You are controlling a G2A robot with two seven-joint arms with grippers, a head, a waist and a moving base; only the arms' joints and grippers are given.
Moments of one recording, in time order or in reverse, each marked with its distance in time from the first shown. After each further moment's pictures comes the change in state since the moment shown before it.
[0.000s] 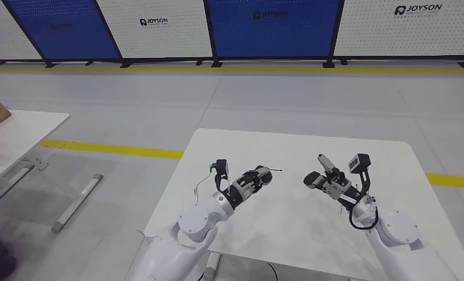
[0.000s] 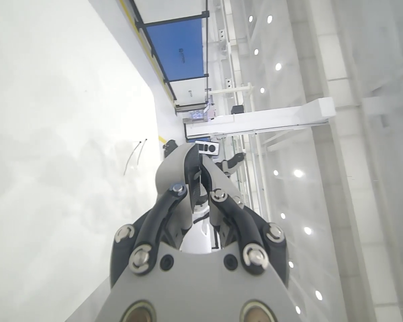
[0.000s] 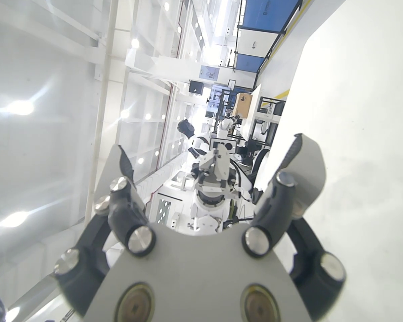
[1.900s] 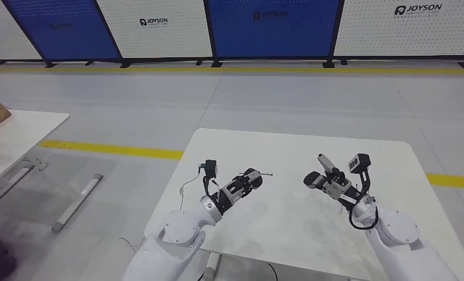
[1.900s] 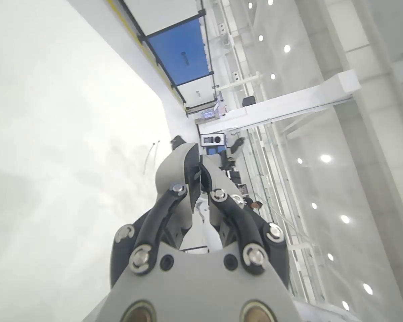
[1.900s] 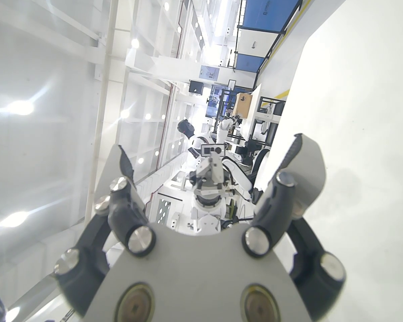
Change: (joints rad) left arm 0.092 0.029 -0.084 -0.106 0.160 -0.046 -0.043; right arm 0.000 0.000 0.000 0.000 0.000 0.000 0.000
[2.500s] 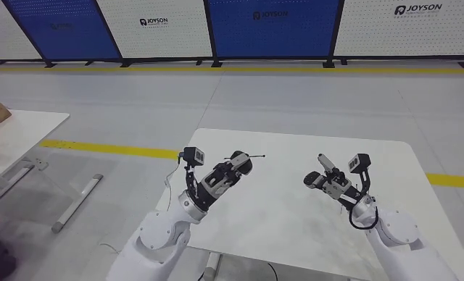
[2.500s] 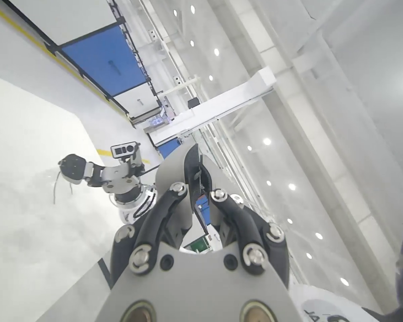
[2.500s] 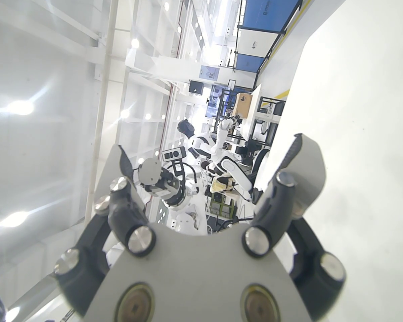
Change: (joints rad) left arm 0.072 0.011 -0.108 -0.181 -0.123 -0.080 -0.042; right arm 0.000 0.000 0.000 0.000 0.000 0.000 0.000
